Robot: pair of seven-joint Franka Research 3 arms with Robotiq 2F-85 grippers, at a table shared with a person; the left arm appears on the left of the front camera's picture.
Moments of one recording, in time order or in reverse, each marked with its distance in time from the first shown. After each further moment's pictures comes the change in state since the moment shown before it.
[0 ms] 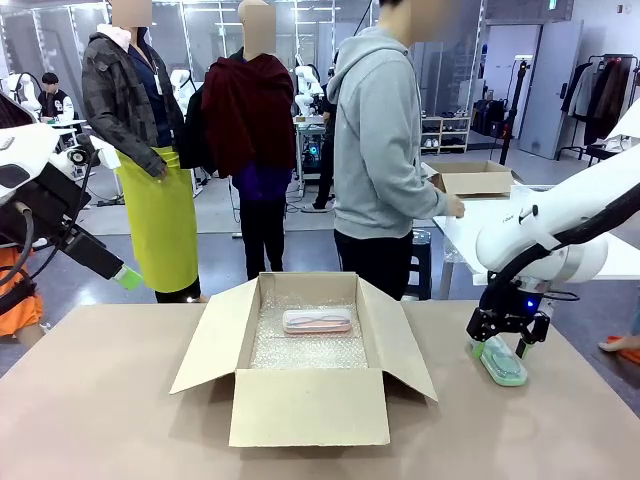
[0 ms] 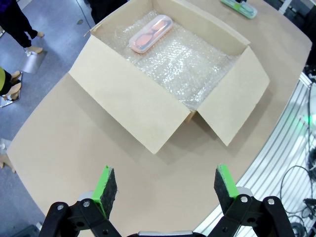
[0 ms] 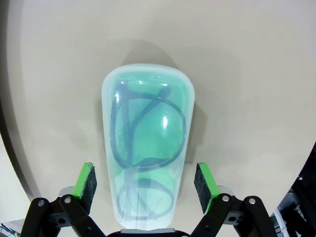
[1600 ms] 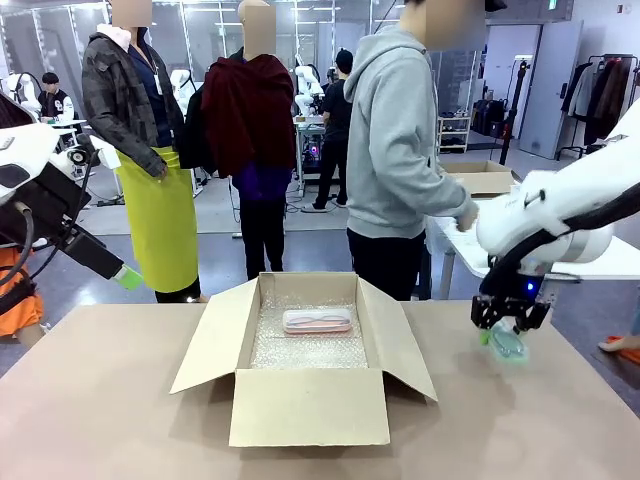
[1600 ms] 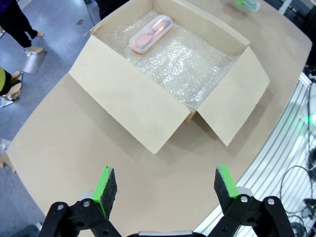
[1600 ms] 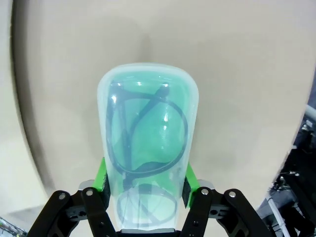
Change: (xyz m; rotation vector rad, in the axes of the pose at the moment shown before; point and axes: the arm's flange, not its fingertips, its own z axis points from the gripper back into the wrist) left arm 0.000 0.000 0.000 0.000 0.000 0.000; right arm -0.010 0.018 0.053 -0.029 -0.039 0.001
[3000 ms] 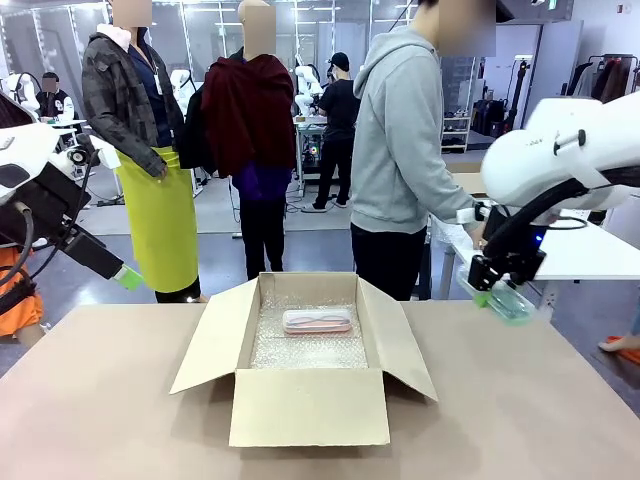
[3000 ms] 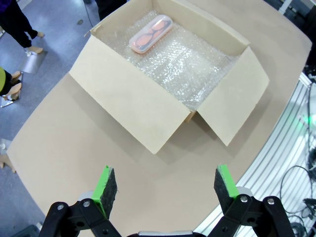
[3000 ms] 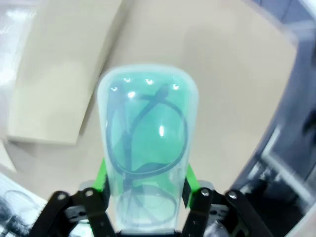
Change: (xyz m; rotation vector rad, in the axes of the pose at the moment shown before) left arm 0.000 0.000 0.000 0.000 0.000 0.000; right arm -0.044 0.079 0.111 -0.046 -0.108 0.447
